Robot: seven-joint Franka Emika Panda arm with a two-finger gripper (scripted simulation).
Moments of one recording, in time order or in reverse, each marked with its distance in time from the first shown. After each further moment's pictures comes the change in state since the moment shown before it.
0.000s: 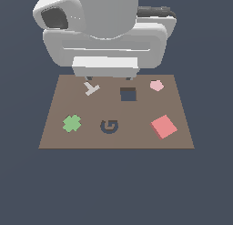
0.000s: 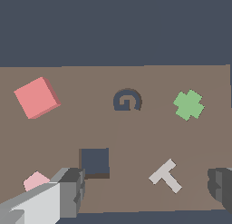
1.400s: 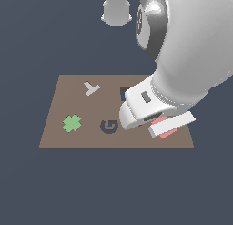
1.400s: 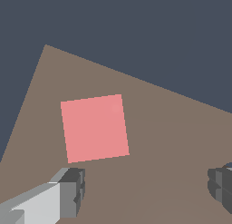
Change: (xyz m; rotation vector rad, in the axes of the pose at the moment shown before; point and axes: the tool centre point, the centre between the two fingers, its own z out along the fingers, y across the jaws) arm 0.057 -0.125 0.107 0.015 -0.017 -0.372
